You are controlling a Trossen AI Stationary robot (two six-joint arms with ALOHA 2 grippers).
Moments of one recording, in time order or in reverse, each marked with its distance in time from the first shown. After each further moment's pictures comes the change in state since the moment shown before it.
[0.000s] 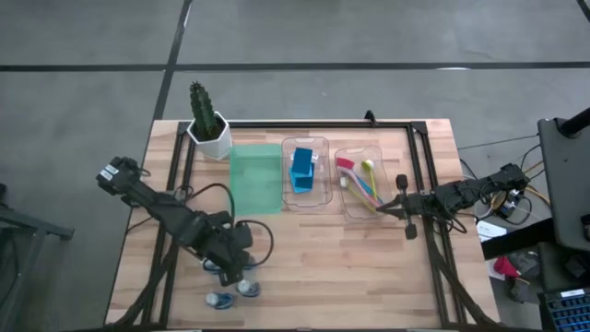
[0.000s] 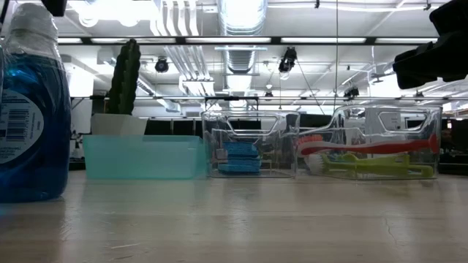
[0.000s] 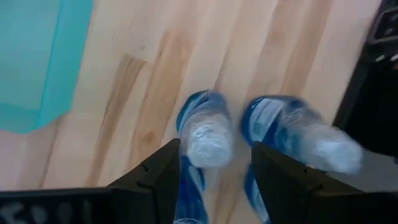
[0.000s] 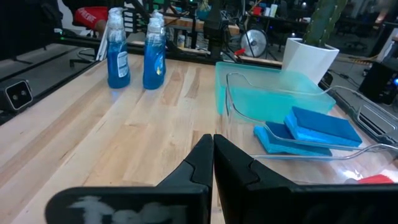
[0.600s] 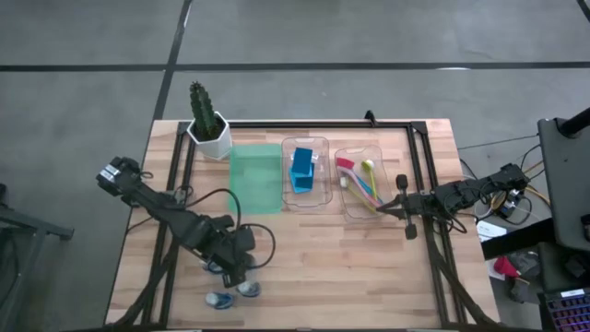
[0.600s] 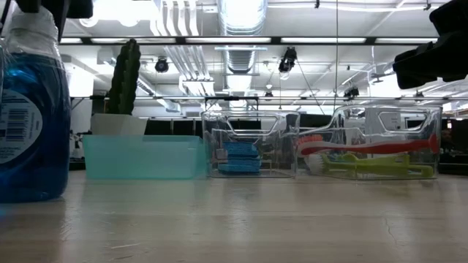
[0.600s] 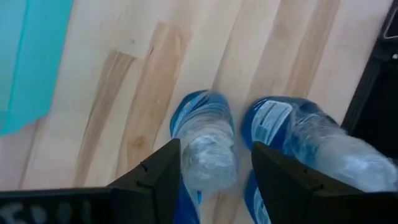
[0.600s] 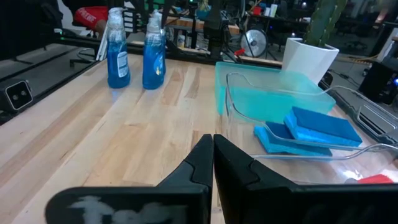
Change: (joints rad) left arm 0.000 0.000 -0.109 0.116 0.016 -0.008; right arm 0.000 0.000 0.000 0.000 0.000 0.000
